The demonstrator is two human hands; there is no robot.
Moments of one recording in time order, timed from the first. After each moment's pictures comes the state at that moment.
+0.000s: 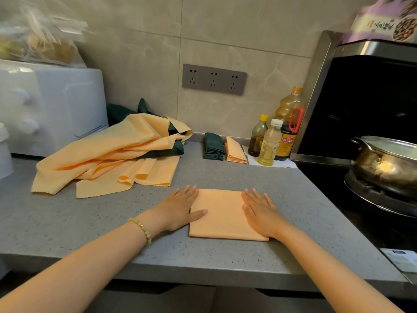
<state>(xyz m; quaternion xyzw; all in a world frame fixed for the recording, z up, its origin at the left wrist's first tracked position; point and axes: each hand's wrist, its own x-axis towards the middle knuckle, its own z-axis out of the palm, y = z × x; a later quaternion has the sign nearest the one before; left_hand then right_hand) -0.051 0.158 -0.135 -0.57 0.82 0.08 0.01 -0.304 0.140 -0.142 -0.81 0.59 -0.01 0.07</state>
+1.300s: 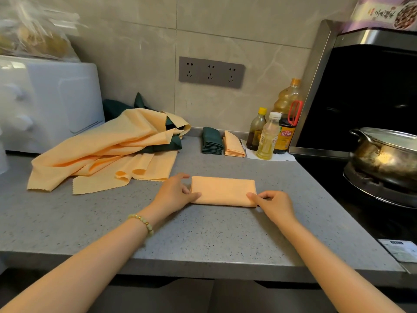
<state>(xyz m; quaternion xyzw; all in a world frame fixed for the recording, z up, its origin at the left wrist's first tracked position) -0.056 0.152 -0.132 -0.64 0.65 0.25 -0.32 -0.310 0.155 -0.136 -0.59 0.64 -0.41 0.25</state>
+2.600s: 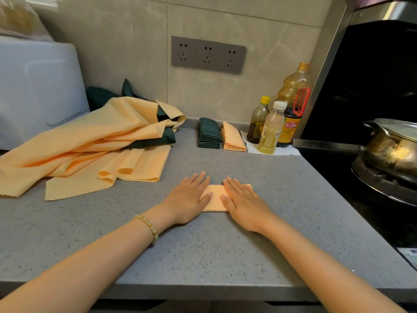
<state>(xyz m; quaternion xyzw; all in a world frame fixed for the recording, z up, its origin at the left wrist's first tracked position) -0.084 0.118 -0.146 -0.56 0.82 0.08 -0.04 -0.265 0.123 -0.144 -0.82 0.56 -0.01 0.08</state>
